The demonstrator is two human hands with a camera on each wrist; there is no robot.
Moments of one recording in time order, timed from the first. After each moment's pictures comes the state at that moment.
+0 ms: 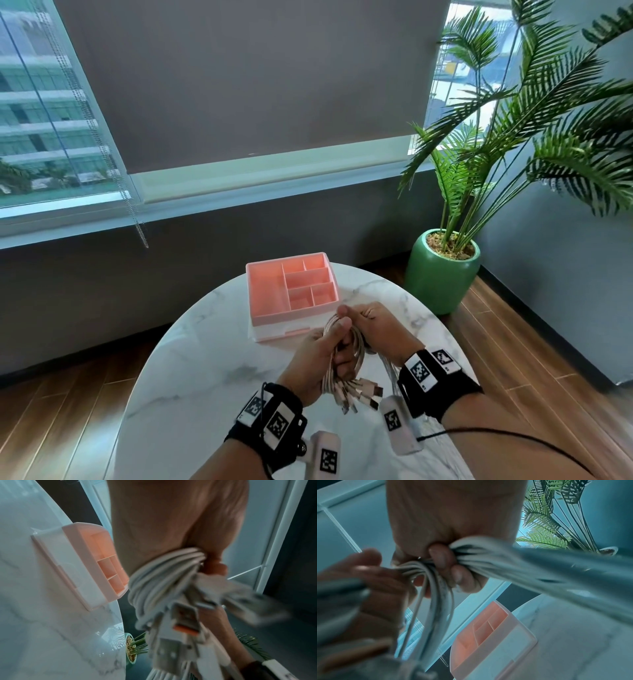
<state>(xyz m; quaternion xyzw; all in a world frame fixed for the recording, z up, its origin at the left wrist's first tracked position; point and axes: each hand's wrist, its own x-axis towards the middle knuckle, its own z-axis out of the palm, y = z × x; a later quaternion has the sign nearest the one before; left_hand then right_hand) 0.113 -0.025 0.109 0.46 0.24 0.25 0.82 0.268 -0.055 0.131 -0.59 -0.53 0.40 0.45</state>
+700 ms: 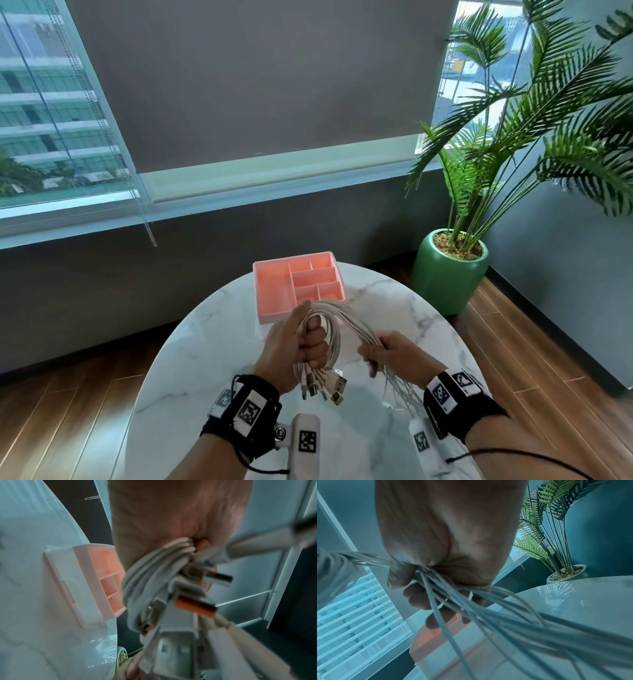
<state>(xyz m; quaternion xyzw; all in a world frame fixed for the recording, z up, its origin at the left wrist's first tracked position) 0.078 -0.006 0.132 0.34 0.27 0.29 0.85 0.301 -0.071 0.068 -0.63 -0.52 0.46 0.35</state>
